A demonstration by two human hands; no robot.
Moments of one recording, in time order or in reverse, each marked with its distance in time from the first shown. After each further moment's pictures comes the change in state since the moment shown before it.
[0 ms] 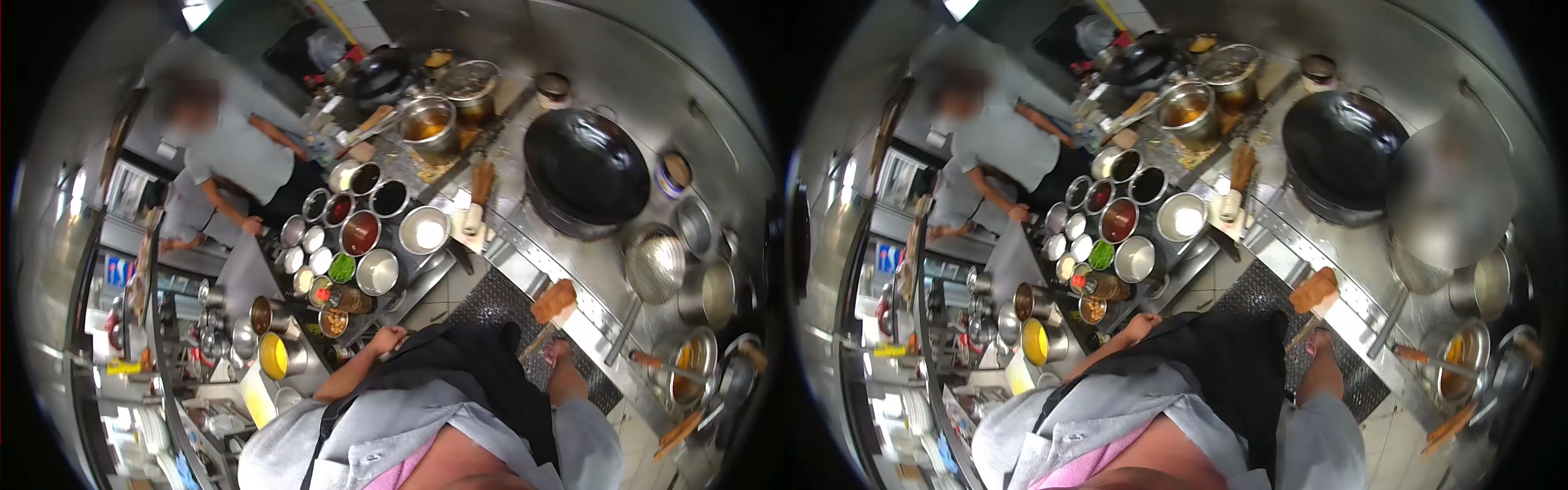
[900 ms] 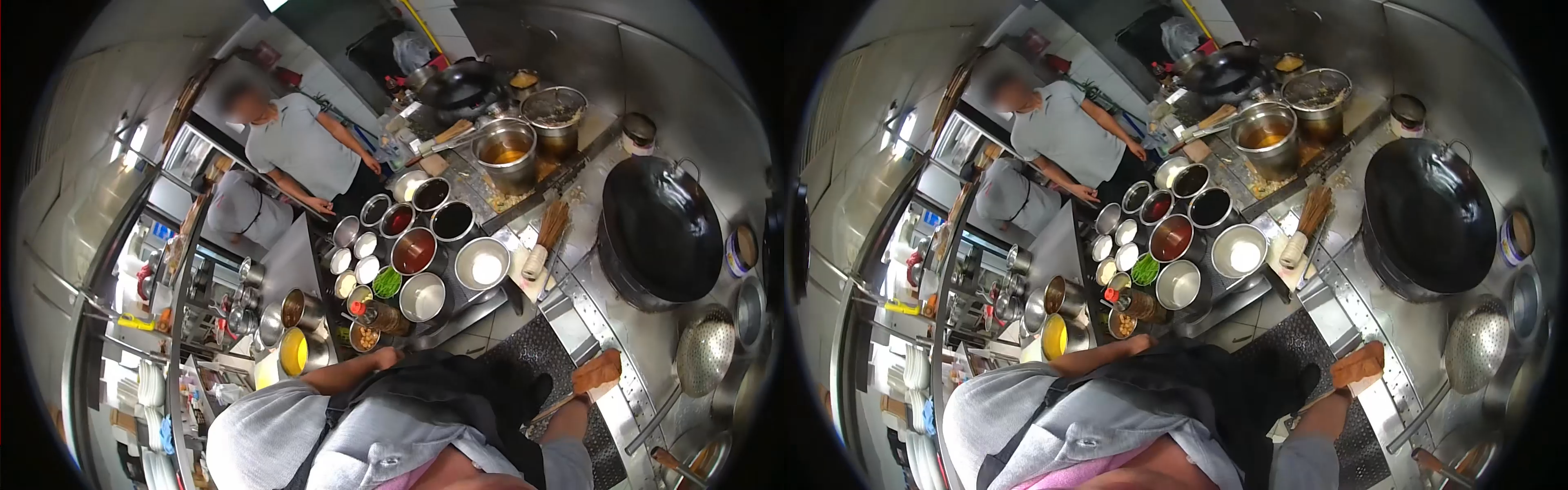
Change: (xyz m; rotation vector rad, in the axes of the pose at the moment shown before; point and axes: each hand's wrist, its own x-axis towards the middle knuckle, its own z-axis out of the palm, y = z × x) left_hand 0.006 -0.078 -0.083 0.594 -0.285 0.260; right_hand 0.117 -0.016 0.086 1.449 -0.009 -0.034
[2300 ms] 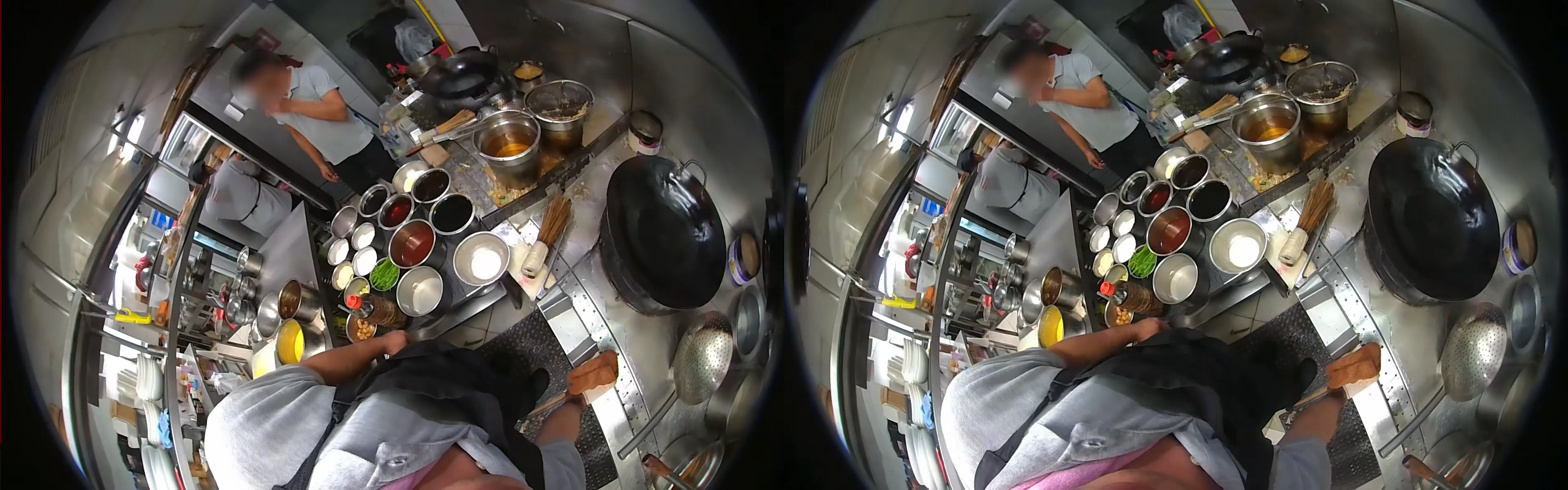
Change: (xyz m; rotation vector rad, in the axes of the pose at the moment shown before) left_hand 0.037 0.044 -0.050 -0.193 -0.019 -0.126; right_hand 0.005 -0.009 -0.005 -0.305 0.006 0.062
